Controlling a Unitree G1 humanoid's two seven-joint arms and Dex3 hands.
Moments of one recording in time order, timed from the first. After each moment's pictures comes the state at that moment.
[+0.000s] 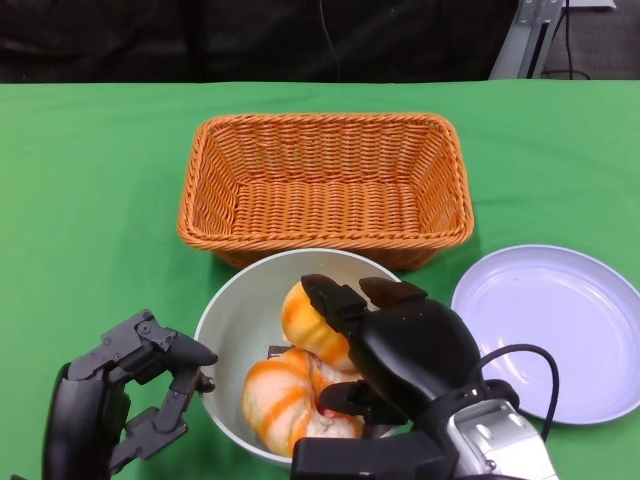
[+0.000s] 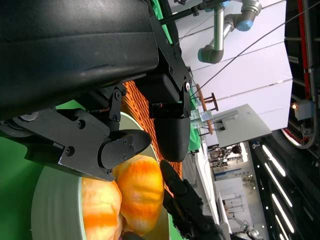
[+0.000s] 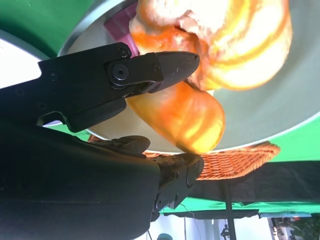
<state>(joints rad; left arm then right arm) 0.08 -0.01 0.09 0.37 -0.09 -0.84 -0.20 -0.17 -0.05 0.65 -0.08 -1.13 0.32 0.10</state>
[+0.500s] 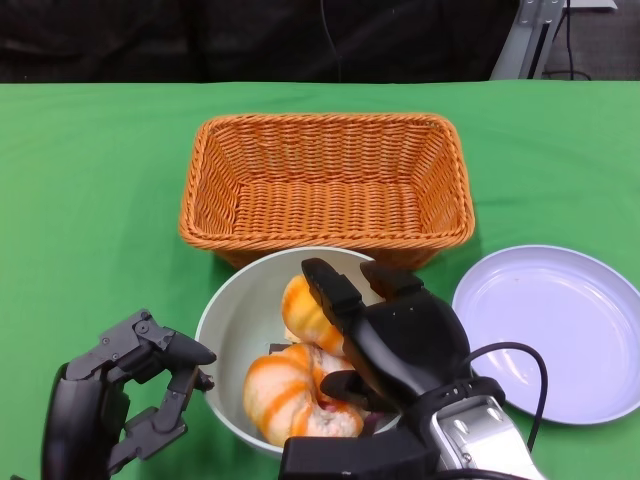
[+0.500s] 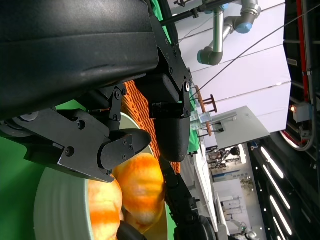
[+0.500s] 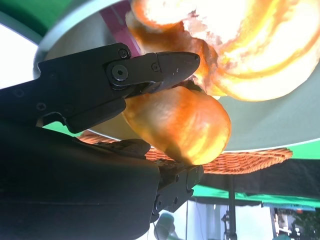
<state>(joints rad) 0.08 -0.01 0.09 0.37 -0.10 -0.84 -0.20 -0.23 -0.03 0.68 0.06 -1.19 0.33 -0.02</state>
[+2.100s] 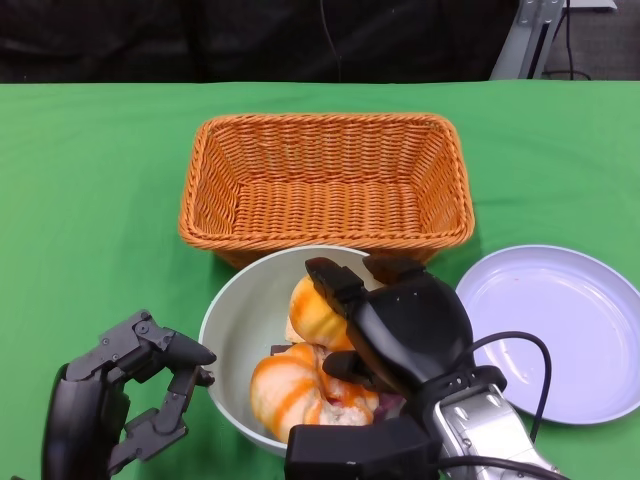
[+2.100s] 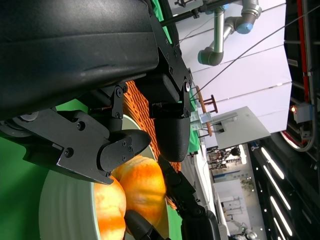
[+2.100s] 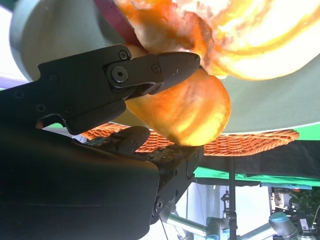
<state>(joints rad) 0.08 0.00 0.09 0.38 -0.10 -0.84 -0.20 -0.27 -0.05 0.68 0.11 -1.18 0.31 -0.12</state>
